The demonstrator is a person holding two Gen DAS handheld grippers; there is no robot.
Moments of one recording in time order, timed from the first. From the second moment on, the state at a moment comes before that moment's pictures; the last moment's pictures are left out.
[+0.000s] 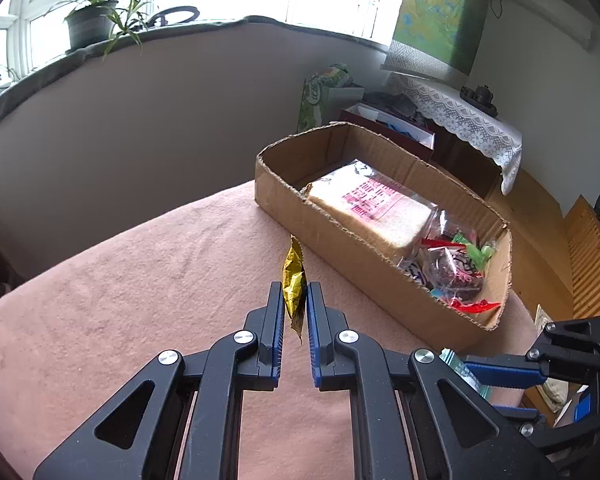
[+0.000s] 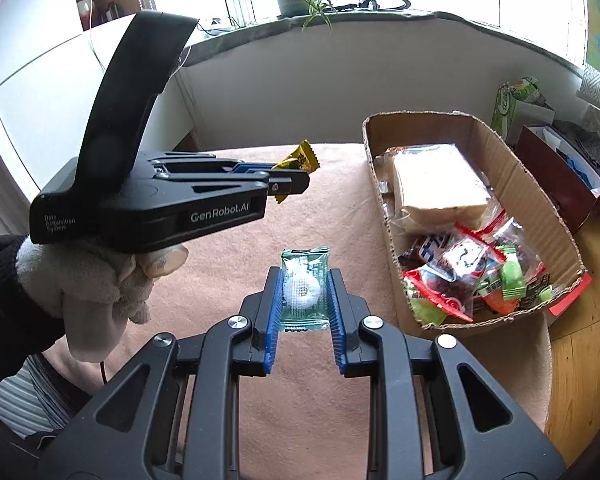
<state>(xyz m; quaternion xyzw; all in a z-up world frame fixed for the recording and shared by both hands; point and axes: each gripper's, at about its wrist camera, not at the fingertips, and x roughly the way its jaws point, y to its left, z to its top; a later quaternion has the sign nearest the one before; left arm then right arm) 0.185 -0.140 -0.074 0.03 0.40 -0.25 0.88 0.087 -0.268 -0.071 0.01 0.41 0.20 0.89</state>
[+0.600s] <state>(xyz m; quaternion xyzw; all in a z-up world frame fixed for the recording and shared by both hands) 0.185 -0.205 -0.052 0.03 0.38 -0.30 0.87 0.153 -0.371 -0.035 0.03 0.38 0.11 0.92</state>
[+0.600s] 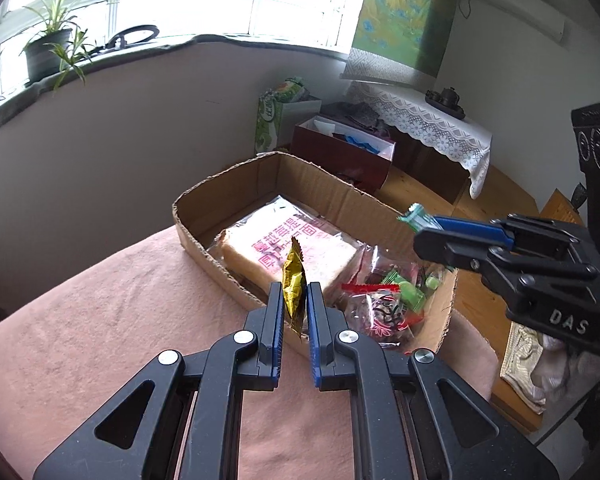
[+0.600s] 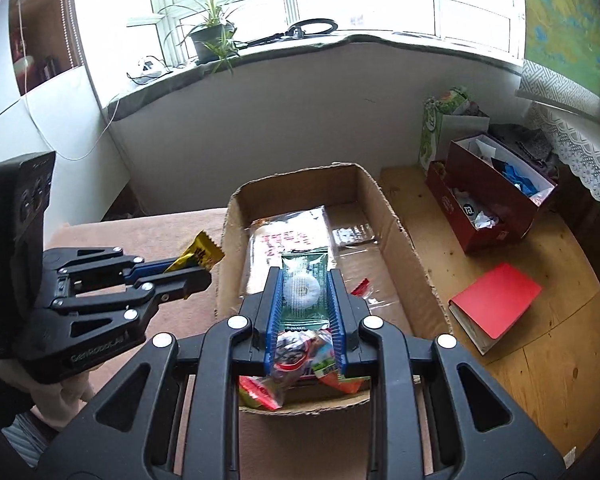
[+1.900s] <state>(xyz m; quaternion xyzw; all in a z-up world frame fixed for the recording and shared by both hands) 0.273 -0.250 -0.056 0.05 0.41 -0.24 0.88 0.255 -0.401 -0.080 0.04 0.42 0.09 0.90</state>
